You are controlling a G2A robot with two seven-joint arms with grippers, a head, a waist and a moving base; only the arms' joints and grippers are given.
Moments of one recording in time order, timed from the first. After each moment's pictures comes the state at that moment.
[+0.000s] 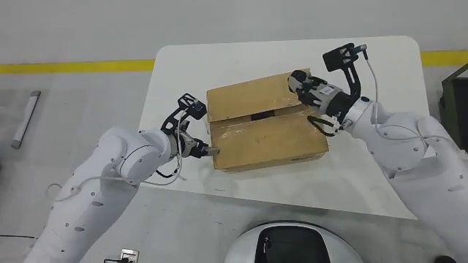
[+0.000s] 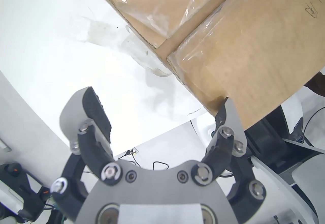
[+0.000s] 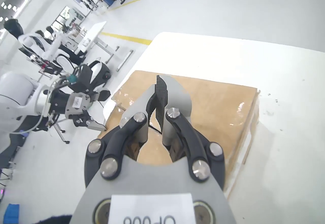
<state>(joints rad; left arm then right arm) 0.59 -0.74 -0.85 -1.85 0.57 -0.05 -1.18 -0.96 -1.08 1.21 -1.92 -0.57 0.03 0.59</state>
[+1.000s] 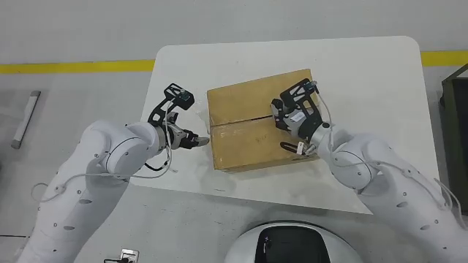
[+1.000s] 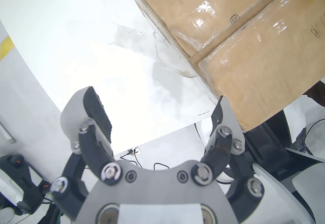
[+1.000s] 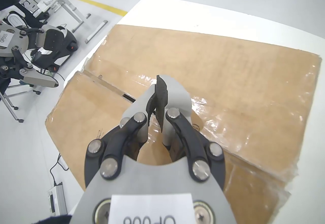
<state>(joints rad) 0.61 -0.74 -0.94 -1.85 0.60 -0.04 -1.21 -0.97 -1.13 1.03 -1.85 -0.82 0.08 0.54</state>
